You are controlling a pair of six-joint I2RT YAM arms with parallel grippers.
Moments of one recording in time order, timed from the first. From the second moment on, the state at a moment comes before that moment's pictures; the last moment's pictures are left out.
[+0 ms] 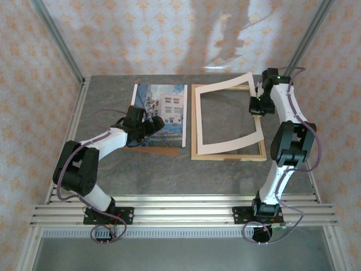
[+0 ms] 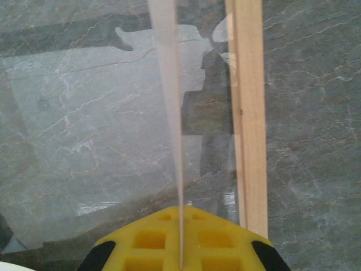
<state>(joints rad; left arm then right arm) -0.27 1.59 0.90 -0.17 0.17 -0.83 -0.08 1.93 1.78 -1.22 -0.08 0.07</state>
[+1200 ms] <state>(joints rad) -0.27 1.60 0.90 -0.17 0.17 -0.83 -0.08 1.96 1.64 -1.07 -0.15 0.11</state>
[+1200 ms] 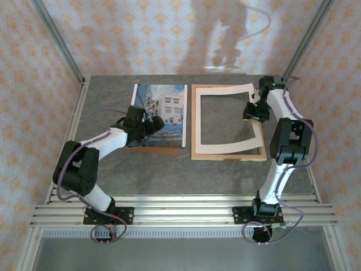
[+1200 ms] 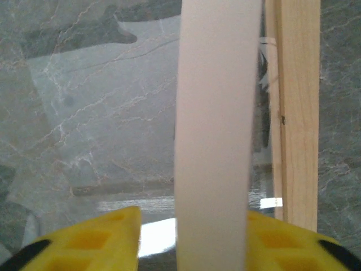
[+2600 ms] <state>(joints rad) -0.30 1.59 0.94 -0.23 0.14 -0.77 -0.08 2.18 1.81 -0.78 -0.14 0.30</state>
